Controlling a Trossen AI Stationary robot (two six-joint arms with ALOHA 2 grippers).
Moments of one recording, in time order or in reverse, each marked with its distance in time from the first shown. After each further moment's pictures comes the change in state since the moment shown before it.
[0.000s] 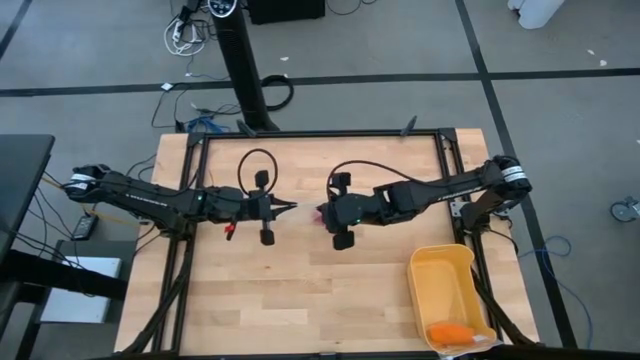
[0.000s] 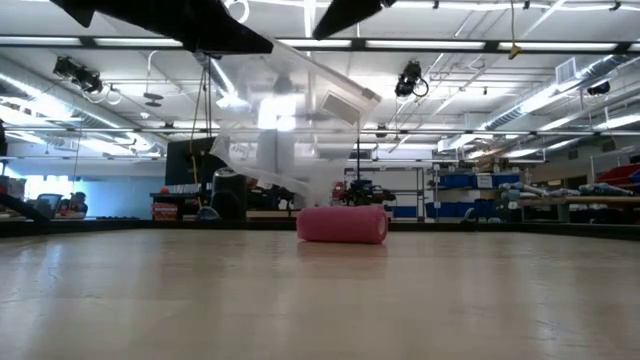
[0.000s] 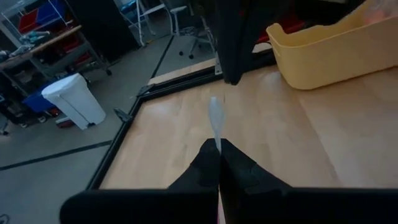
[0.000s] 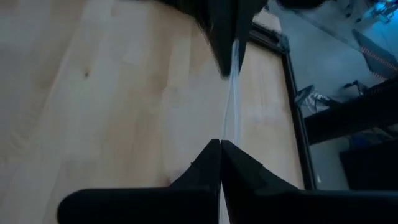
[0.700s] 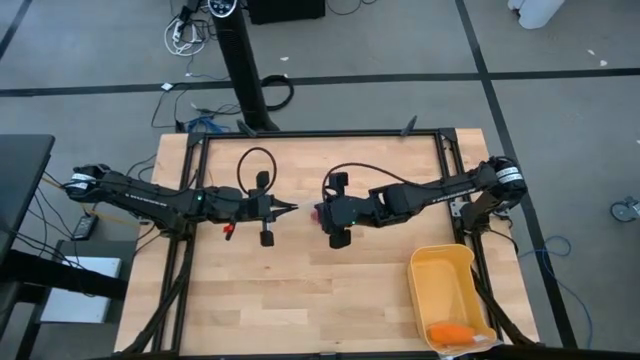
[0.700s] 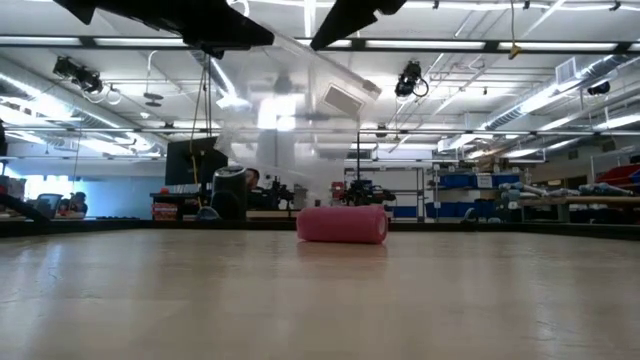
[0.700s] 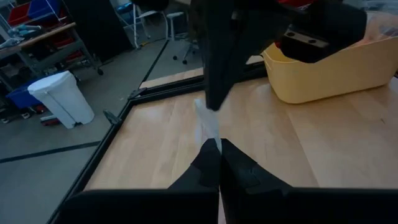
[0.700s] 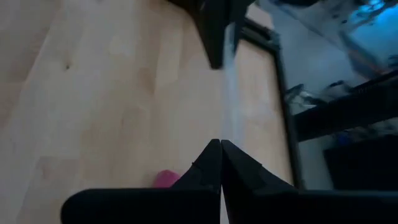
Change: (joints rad) left arm -0.006 0.001 0.010 0.012 0.026 -0.067; right arm 0.005 0.025 0.002 0.009 0.072 -0.035
